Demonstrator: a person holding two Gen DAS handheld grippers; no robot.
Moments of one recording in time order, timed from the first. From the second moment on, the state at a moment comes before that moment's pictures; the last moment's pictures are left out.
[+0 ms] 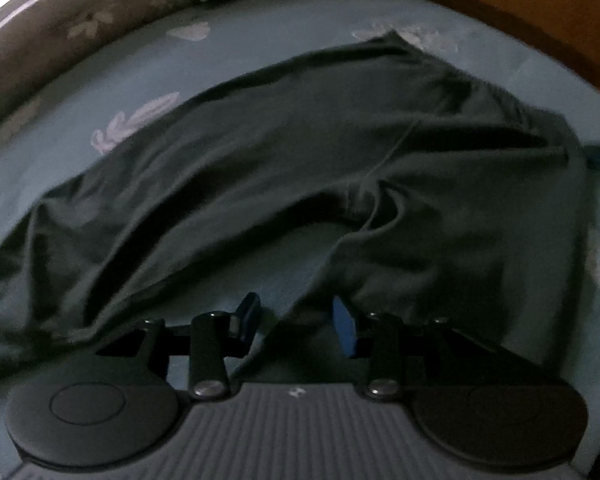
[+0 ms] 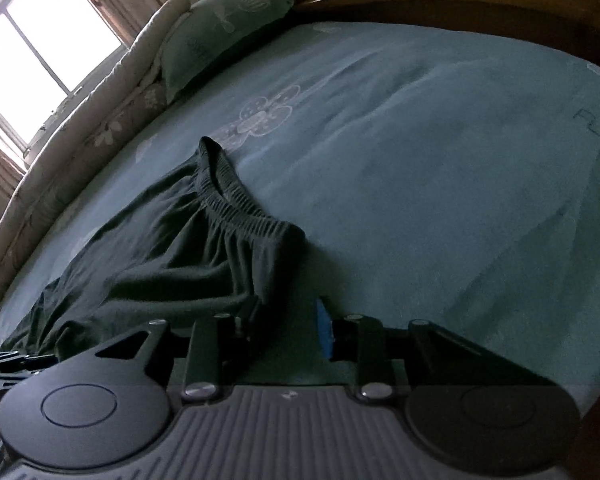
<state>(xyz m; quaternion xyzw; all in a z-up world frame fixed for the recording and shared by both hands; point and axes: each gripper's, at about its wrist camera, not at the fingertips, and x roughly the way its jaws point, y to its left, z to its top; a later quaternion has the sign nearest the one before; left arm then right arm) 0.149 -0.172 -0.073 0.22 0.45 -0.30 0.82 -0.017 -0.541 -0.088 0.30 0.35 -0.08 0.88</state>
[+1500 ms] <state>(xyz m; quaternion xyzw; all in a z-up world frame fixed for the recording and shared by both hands) 0.042 0.098 -0.052 -0.01 0.48 -0.05 0.88 0.141 -0.286 -0.065 0.02 0.42 0.17 0.89</state>
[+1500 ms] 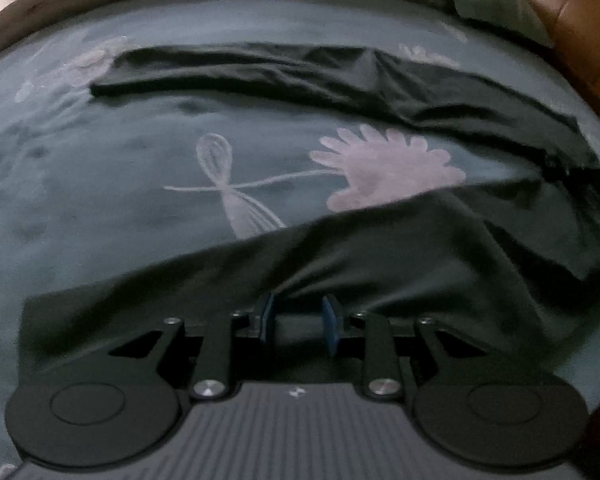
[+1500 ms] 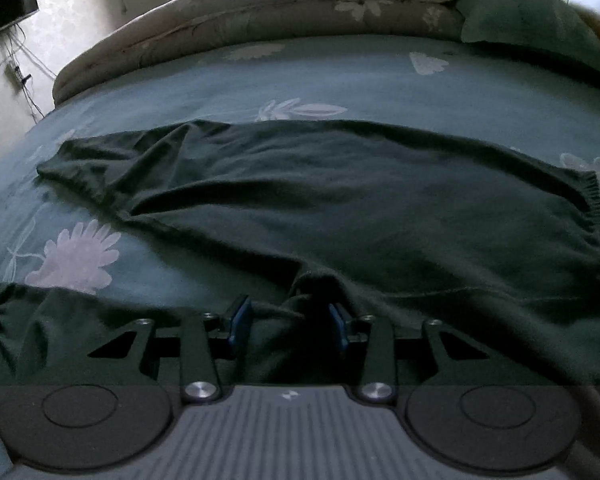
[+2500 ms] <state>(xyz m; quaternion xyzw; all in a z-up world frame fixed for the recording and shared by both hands) 0.209 0.272 -0.078 -0.33 0.39 -0.03 0.86 0.062 -0.236 -0.029 0.01 0.45 0.11 0.89</state>
